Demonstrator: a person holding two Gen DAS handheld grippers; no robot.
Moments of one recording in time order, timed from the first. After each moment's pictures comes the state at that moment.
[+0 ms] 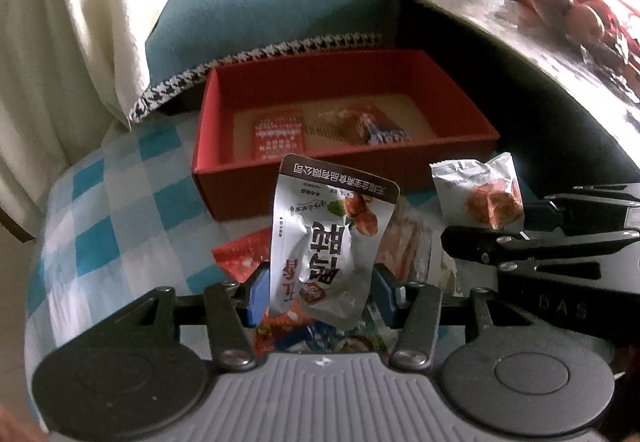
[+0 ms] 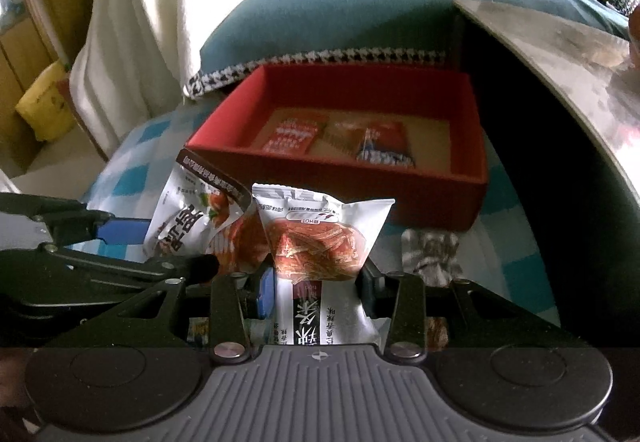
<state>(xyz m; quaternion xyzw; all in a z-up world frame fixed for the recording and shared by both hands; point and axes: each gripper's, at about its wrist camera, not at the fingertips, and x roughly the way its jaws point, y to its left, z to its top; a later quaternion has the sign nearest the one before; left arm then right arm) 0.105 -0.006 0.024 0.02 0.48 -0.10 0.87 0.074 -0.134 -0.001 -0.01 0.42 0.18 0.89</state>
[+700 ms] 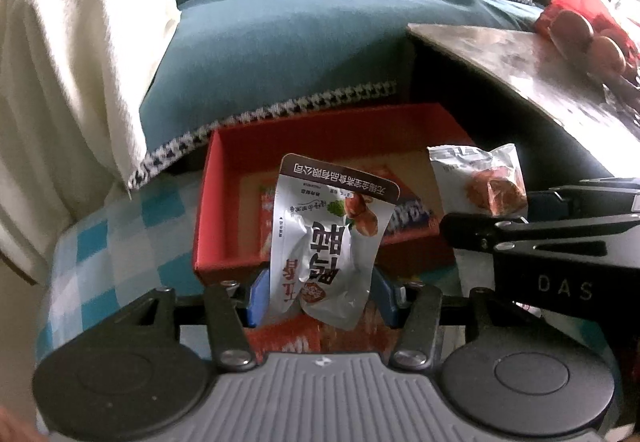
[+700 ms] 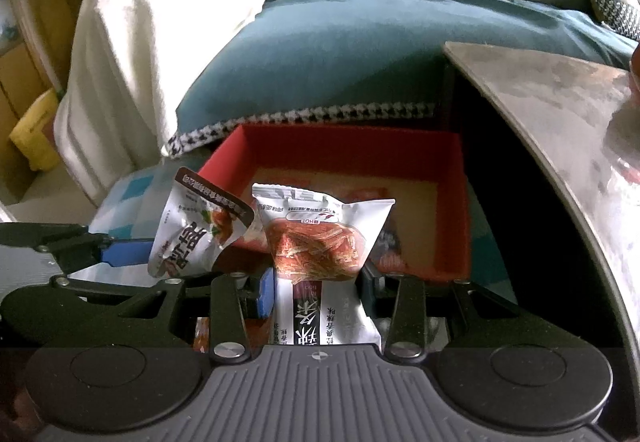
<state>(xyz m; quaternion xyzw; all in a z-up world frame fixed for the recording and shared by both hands) 0.156 -0.026 0.040 0.03 0.44 -0.07 0.89 0.129 -0.142 0.020 0.00 0.39 0.17 0.91</state>
